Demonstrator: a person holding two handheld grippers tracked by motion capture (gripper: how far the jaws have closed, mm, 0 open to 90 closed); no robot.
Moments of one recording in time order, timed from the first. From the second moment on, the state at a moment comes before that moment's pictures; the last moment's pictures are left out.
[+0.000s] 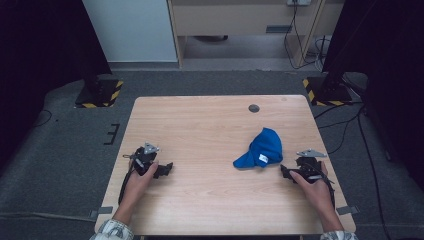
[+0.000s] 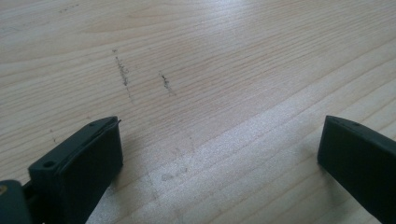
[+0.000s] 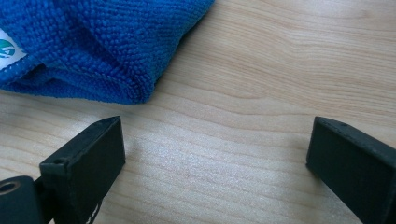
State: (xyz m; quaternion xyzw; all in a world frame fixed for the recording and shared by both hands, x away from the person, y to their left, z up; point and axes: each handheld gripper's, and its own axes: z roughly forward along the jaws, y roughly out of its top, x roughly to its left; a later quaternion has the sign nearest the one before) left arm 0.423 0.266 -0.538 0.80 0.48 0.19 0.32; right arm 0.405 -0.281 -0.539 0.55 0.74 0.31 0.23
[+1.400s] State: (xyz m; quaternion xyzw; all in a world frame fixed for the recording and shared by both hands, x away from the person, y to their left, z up) left arm 0.424 0.266 -0.538 0.80 0.47 0.19 0.32; right arm 0.396 -0.260 -0.499 0.46 0.76 0.39 0.24
